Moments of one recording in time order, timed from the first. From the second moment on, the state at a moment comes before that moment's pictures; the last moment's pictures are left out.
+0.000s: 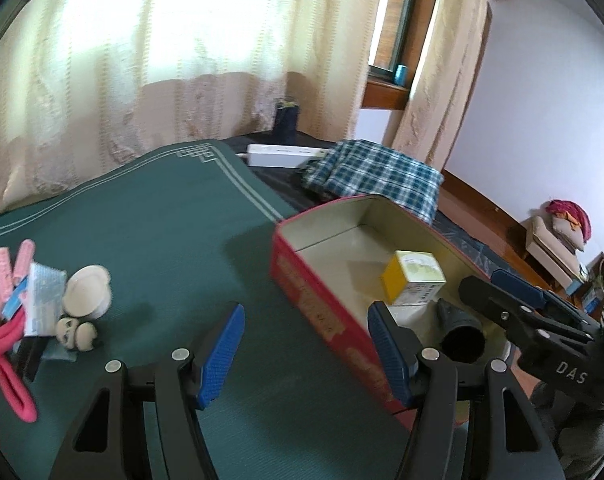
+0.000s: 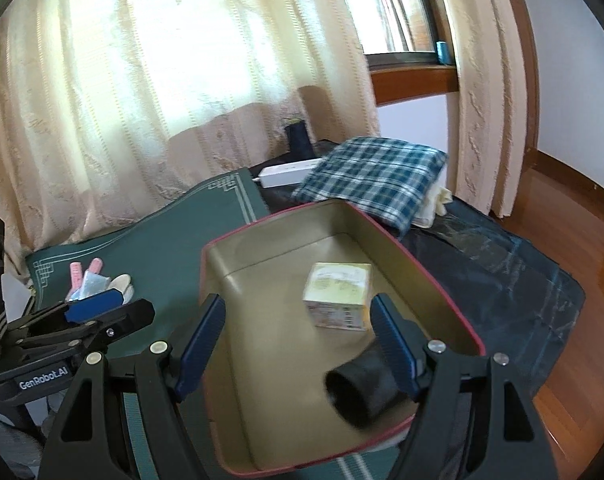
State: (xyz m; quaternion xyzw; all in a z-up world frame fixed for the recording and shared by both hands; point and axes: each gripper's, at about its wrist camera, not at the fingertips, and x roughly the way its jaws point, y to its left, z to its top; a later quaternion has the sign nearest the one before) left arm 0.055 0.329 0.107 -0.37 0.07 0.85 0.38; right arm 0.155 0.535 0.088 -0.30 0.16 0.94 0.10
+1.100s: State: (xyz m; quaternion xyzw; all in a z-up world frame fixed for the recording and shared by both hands) left arm -0.038 0.086 0.032 -0.44 -0.01 0.89 0.11; right arm 0.073 0.359 0.052 -0.37 0.10 0.92 -0.06
